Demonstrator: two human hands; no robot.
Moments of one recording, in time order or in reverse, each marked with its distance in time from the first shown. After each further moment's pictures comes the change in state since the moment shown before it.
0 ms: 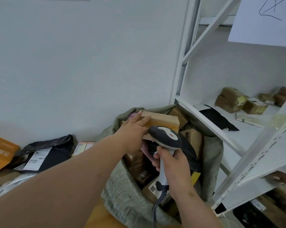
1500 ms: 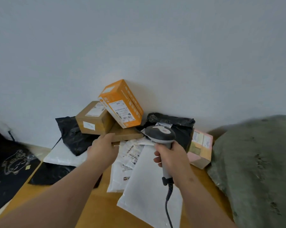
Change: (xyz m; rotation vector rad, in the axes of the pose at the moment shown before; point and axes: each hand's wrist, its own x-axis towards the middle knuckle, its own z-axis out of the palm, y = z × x) left_hand -0.377 -0.375 0.106 -0.441 0.162 -1.200; right_hand -0.097 0.113 0.419 -0.472 -0.547 0.183
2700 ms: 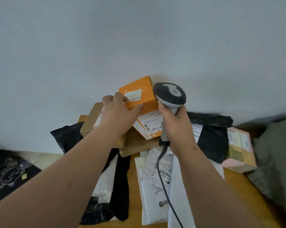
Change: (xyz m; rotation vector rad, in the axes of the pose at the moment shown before) left_hand 0.173 0.007 -0.078 -0.299 -0.011 0.086; right_hand 0.127 -0.085 0.142 0.254 0.134 -0.205
